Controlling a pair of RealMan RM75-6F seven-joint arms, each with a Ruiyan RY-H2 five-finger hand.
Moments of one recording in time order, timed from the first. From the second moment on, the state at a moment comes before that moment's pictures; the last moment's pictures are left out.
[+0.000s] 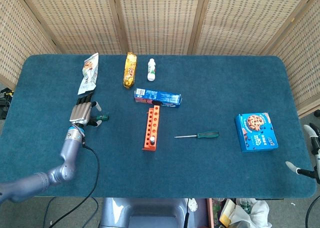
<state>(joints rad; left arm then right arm) -0.82 -1.64 -0.23 -1.15 0.64 0.89 0.34 0.06 -1.01 0.12 -1.56 -1.42 1.44 0.31</state>
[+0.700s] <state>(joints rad) -0.83 -1.70 -0.27 -1.05 0.57 0.81 0.38 0.06 -1.01 0.12 -1.58 -1.40 1.43 0.30</state>
